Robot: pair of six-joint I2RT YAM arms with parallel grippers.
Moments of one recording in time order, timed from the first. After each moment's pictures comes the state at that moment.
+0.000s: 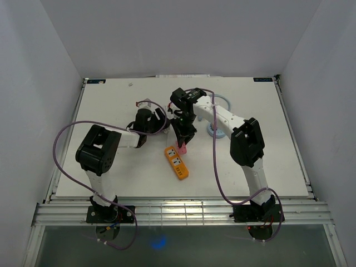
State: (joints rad) left arm -0.36 1.86 0.86 0.52 0.06 -0.70; right arm 0.75 2.16 2.02 -1.29 -0.35 0.24
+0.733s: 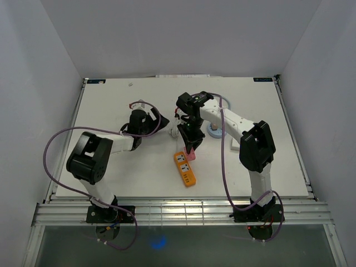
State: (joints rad) left arm -0.41 1.77 0.82 0.47 0.08 -0.78; right arm 0.75 2.01 1.81 -1.31 -0.31 0.23
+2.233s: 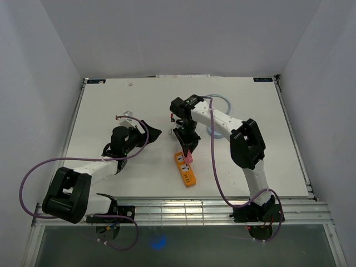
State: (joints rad) left arm -0.31 1.28 0.42 0.56 0.23 -0.73; right arm 0.78 2.12 1.87 -1.34 -0.27 0.26
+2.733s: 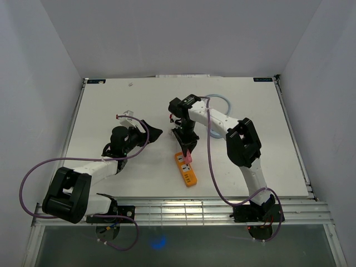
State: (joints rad) left arm -0.31 1.28 0.42 0.60 0.27 -0.73; right arm 0.78 2.17 1.91 -1.36 -0.27 0.26
